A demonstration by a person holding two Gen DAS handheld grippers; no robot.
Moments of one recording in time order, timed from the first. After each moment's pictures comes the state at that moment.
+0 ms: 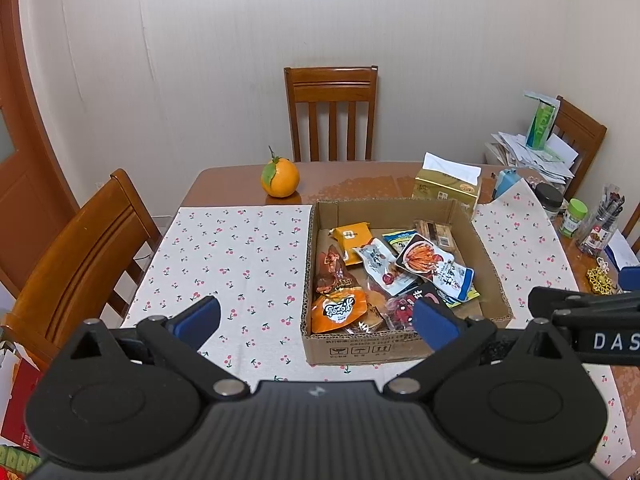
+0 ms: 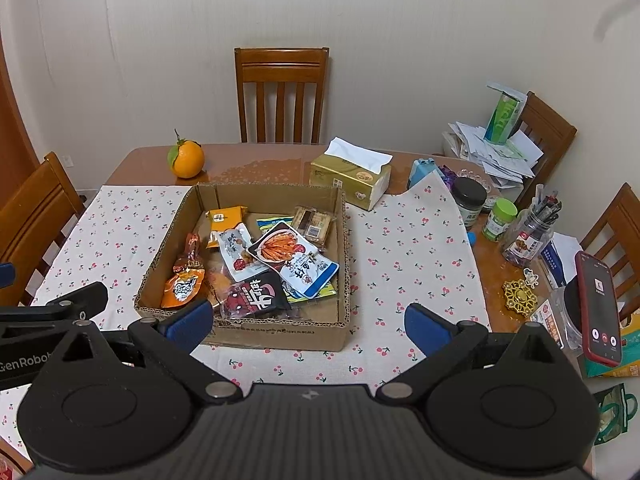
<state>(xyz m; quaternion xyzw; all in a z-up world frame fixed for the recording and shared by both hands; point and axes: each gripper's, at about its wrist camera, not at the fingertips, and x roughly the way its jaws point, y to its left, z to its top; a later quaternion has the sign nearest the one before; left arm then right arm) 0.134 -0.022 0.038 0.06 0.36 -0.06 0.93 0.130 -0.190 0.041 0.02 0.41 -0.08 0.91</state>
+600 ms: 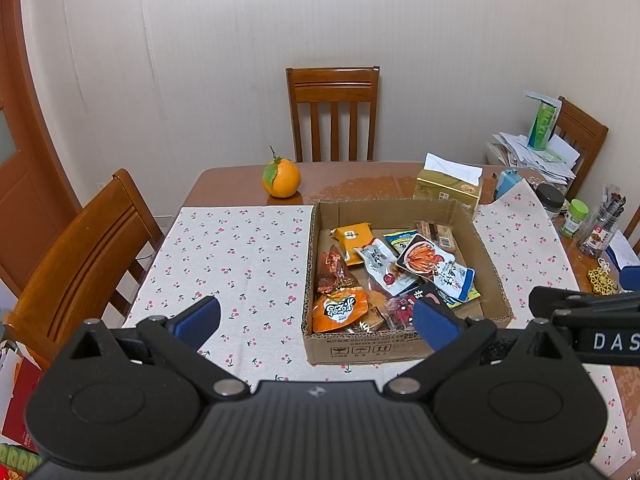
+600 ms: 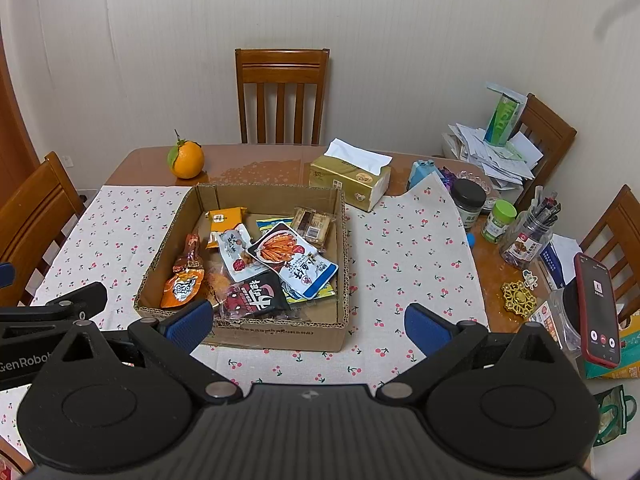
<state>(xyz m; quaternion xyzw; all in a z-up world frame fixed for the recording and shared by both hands) 0.133 -0.023 0.039 0.06 0.36 -0.06 0.93 0.130 -0.190 0.041 0.02 0.41 -0.08 0.91</state>
